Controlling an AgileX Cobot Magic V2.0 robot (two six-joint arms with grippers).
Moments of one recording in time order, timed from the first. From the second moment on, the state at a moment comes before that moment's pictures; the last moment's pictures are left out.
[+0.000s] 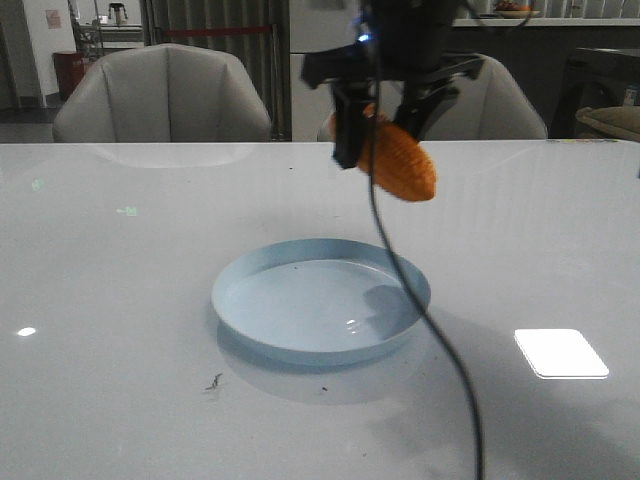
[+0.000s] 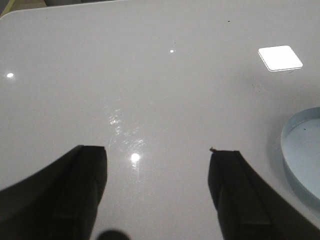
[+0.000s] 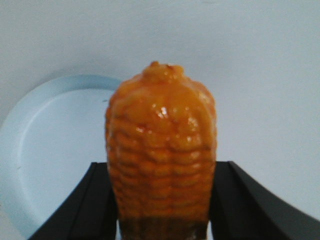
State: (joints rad) left arm -0.16 0.82 -0.67 0.04 0.42 -0.03; right arm 0.48 2.07 -1.89 0.07 1.08 0.00
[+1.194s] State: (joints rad) left arm -0.16 0.82 -0.67 0.04 0.49 -0.03; right arm 0.59 2.16 -2.11 -0.03 1.20 0.04
